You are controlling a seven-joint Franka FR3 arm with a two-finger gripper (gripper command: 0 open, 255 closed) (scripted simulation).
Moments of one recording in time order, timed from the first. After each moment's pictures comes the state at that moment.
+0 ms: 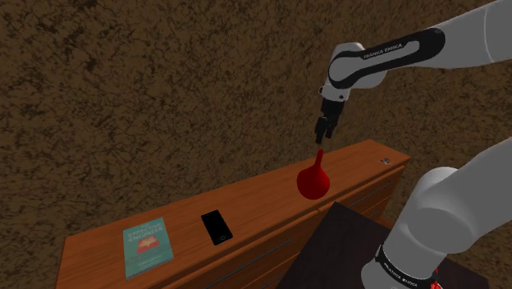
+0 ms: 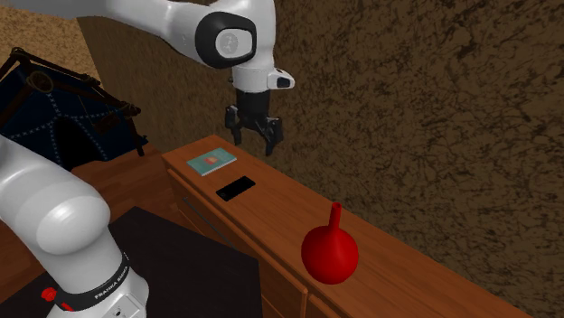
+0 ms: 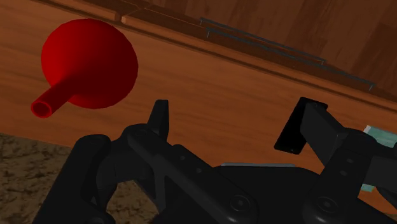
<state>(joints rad) -0.10 -0.46 -0.39 -2.45 -0.12 1.98 -0.37</state>
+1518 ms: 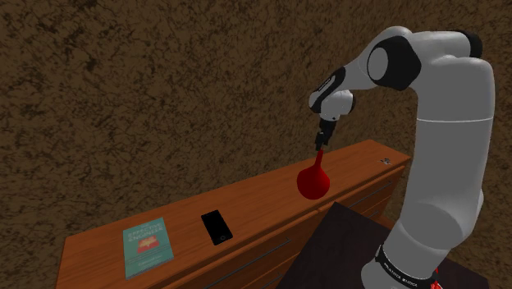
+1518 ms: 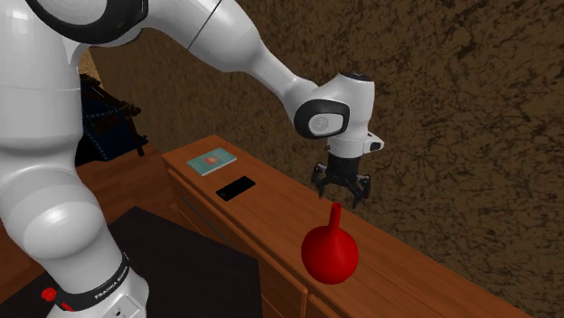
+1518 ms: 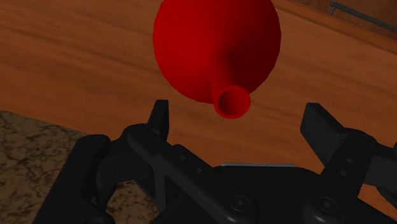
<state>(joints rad) -0.22 0.32 -0.58 -2.06 0.23 2.32 -0.92</state>
